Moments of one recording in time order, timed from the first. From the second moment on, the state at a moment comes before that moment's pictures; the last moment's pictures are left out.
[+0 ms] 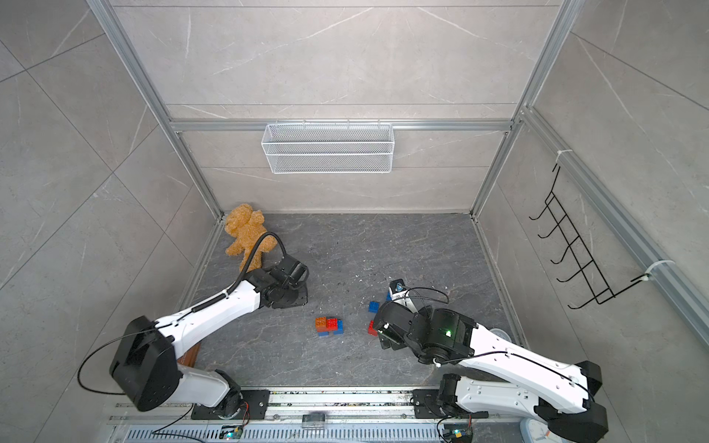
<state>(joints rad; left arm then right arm) -0.70 1.39 1.05 -0.80 -0.16 -0.76 1.14 0.99 1.10 -1.28 0.52 0.74</state>
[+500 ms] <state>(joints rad) -0.99 1.43 1.19 -0.97 -0.18 -1.04 1.14 1.02 1.10 -1.29 0.54 0.76</state>
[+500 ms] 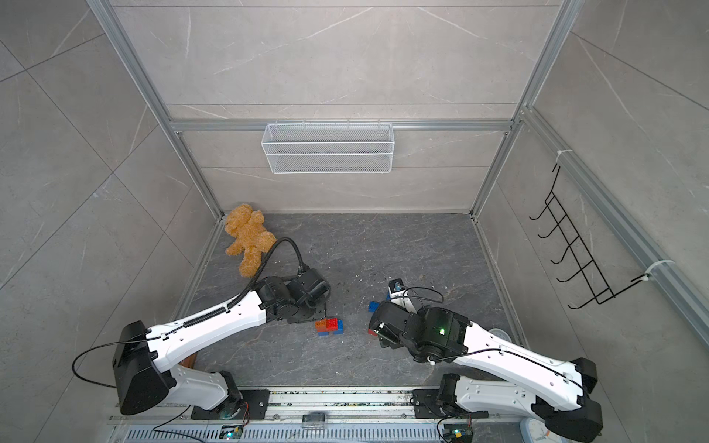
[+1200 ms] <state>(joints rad) -1.02 1.50 1.20 -0.97 -0.21 -1.10 1.14 1.03 1.10 -1.29 0.54 0.76</state>
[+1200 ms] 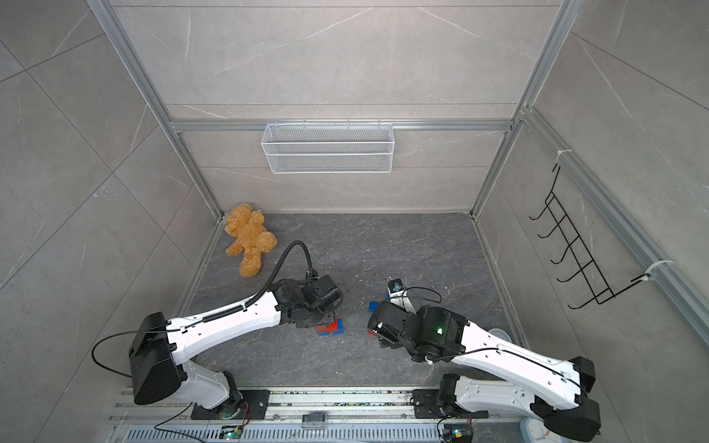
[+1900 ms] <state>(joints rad) -0.97 1.55 1.16 -0.95 -0.17 -1.05 1.14 1.04 1.10 -1.29 0.55 0.77</state>
